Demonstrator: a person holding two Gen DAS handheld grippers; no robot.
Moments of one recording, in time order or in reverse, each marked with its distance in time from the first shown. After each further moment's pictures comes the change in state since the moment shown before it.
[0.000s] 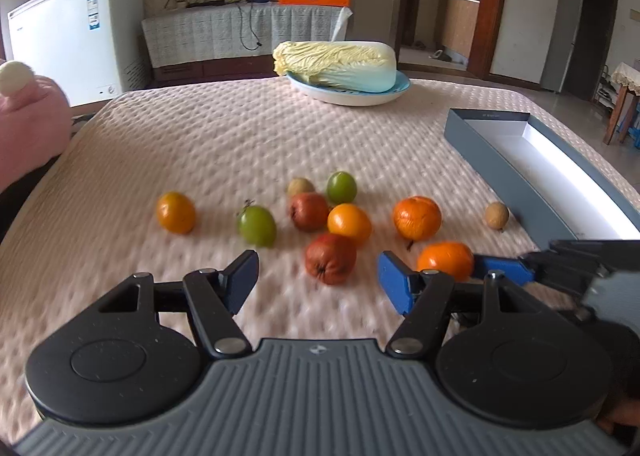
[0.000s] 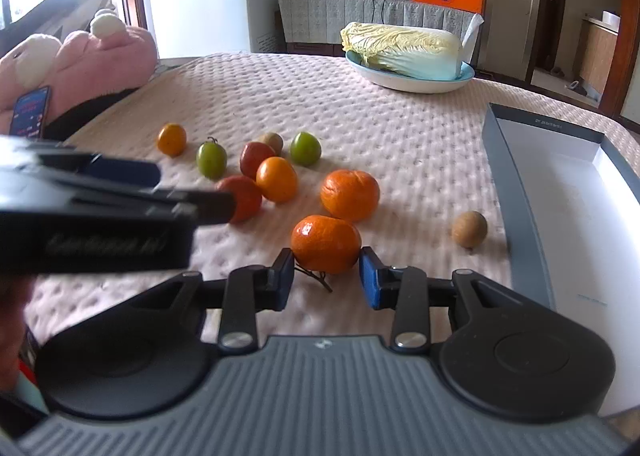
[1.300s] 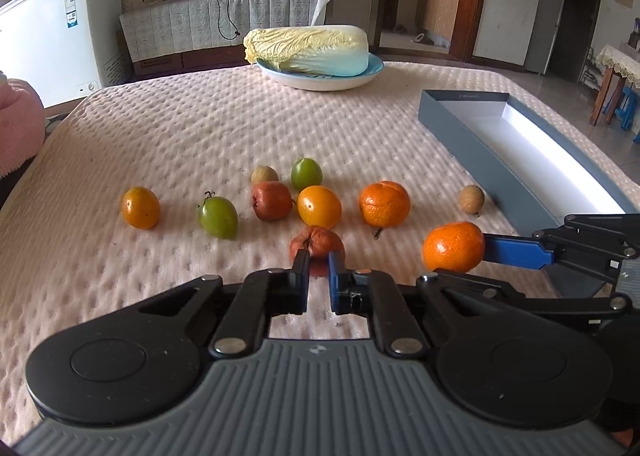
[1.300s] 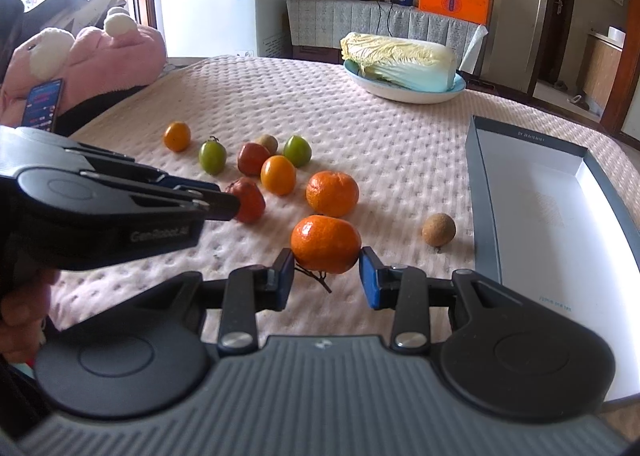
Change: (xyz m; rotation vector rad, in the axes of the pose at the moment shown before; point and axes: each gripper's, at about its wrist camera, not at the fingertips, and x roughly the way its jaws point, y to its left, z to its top) left arm 0.005 -0.017 -0.001 0.034 0.040 -0.043; right arm -0.026 -0.012 -0.002 -0.041 -0.019 0.002
